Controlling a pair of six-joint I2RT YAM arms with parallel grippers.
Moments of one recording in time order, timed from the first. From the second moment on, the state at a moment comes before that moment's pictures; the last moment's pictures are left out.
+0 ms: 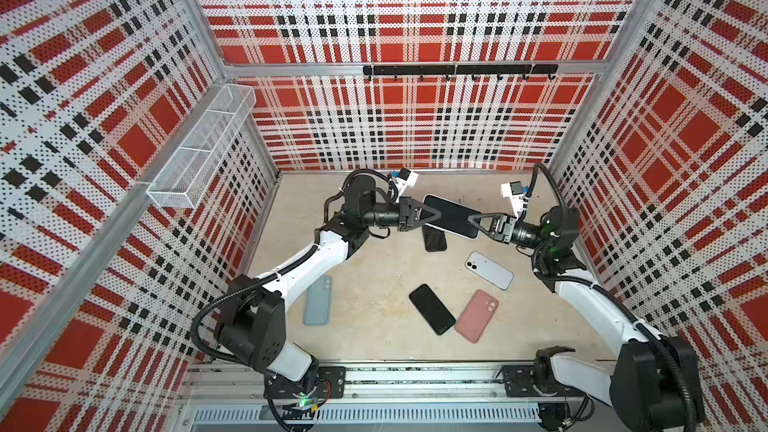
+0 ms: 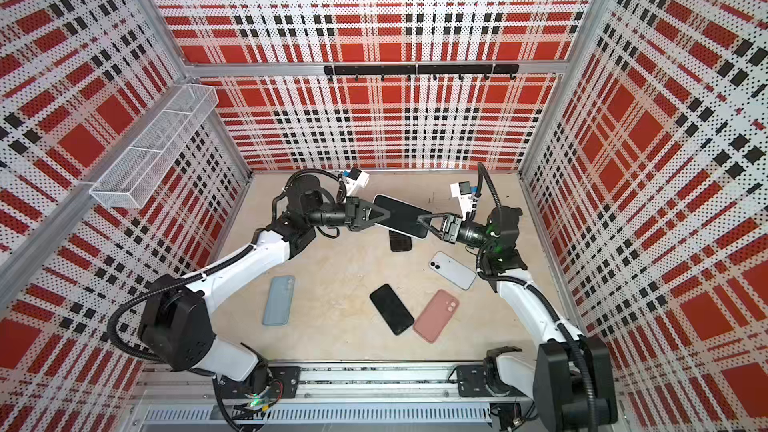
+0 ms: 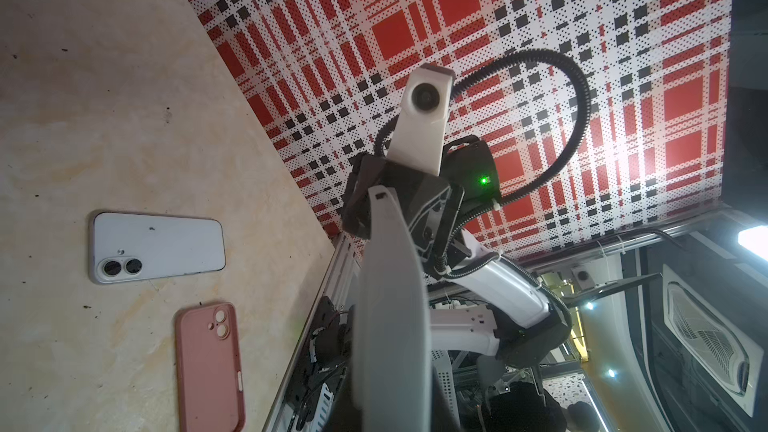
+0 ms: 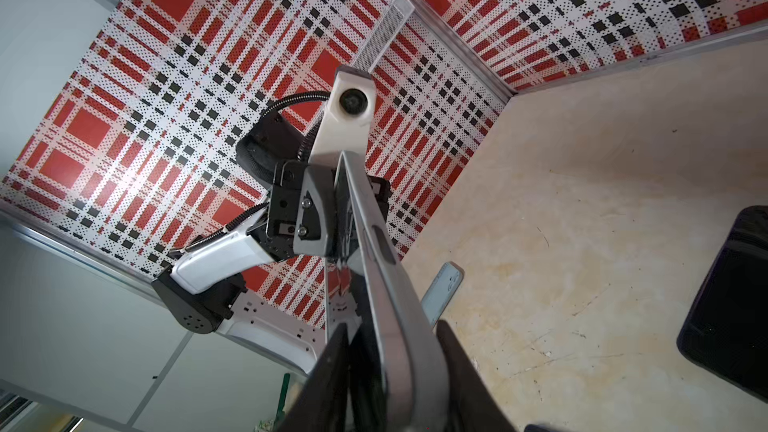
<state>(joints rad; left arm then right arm) -0.52 1.53 1.15 0.30 1.03 -1.04 0.13 1.19 0.71 0.58 -1.05 0.96</state>
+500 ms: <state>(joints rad) -0.52 1.54 1.13 0.34 1.02 -1.04 0.13 1.14 0.71 0.48 -0.99 0.93</state>
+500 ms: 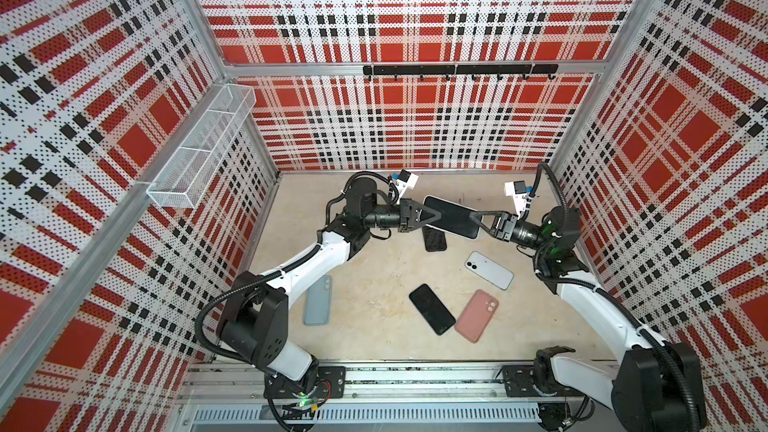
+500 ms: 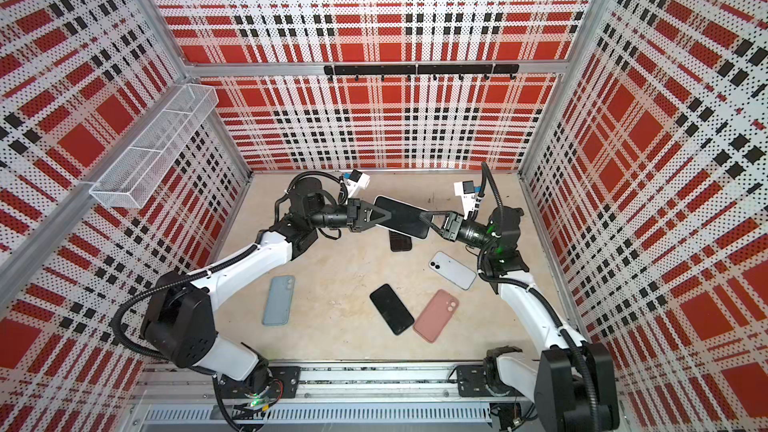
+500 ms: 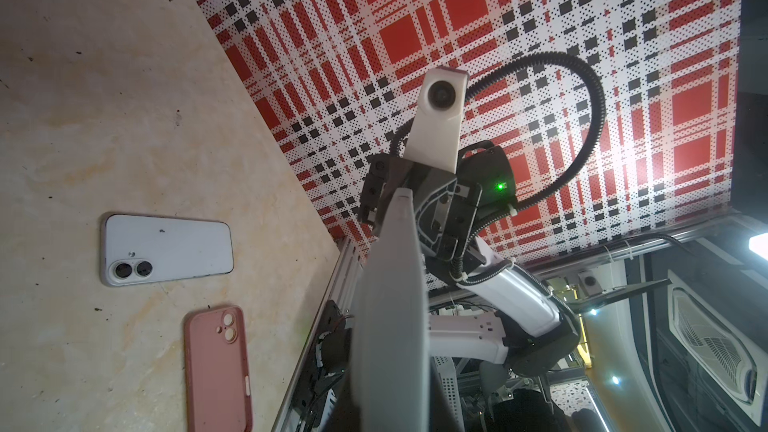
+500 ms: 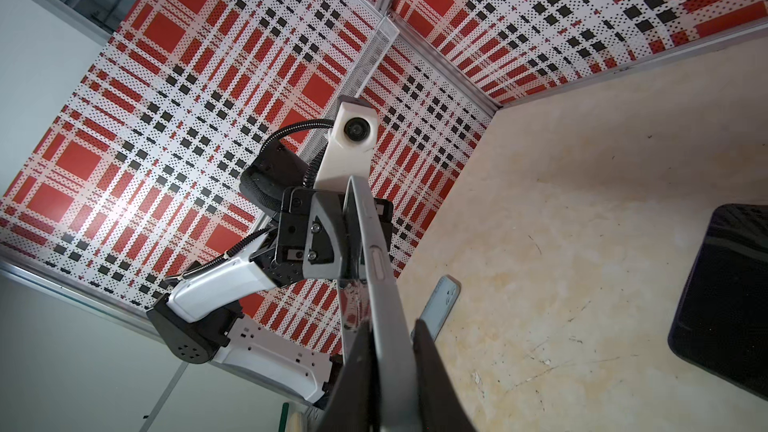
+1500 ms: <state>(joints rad) -0.41 1.56 1.15 0.39 1.07 -1.12 0.14 1.20 0.82 0.26 -1.18 0.76</state>
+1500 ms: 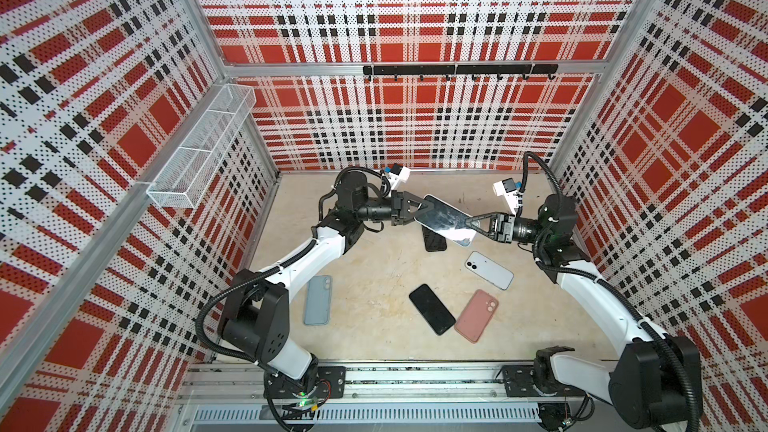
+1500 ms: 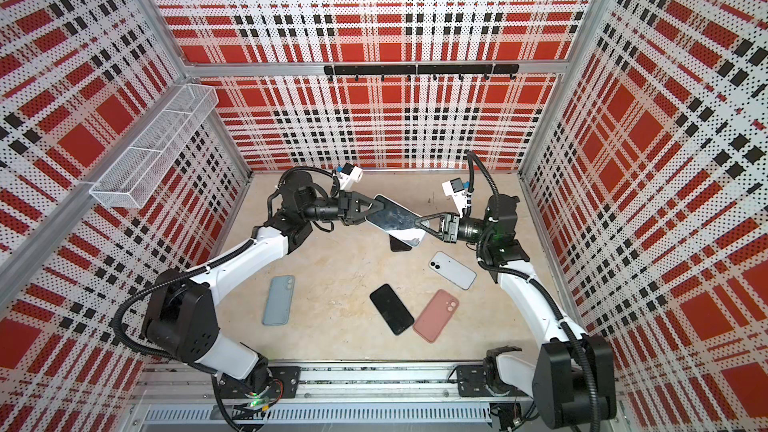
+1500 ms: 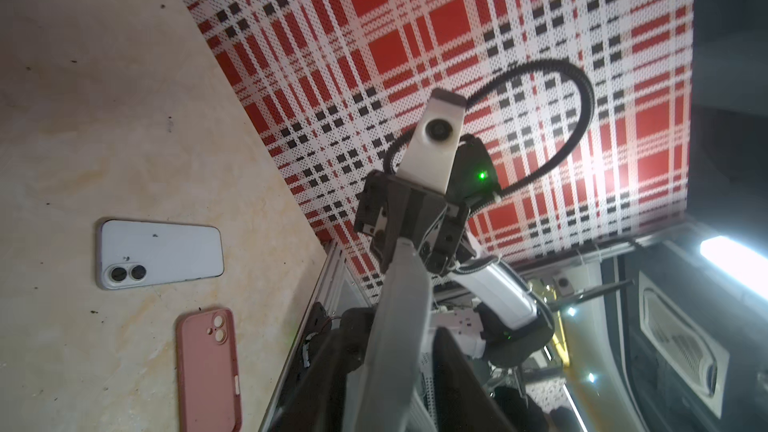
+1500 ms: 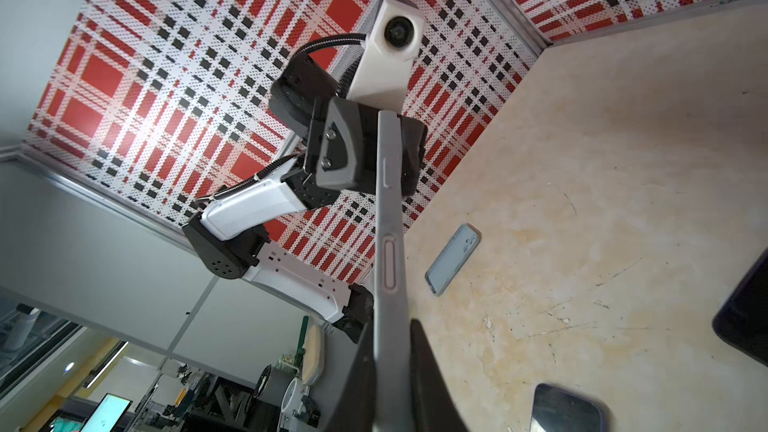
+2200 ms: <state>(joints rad) -0.13 1.34 0.93 0.13 0.85 -0.96 0.24 1.44 1.18 -0.42 -0.88 0.35</state>
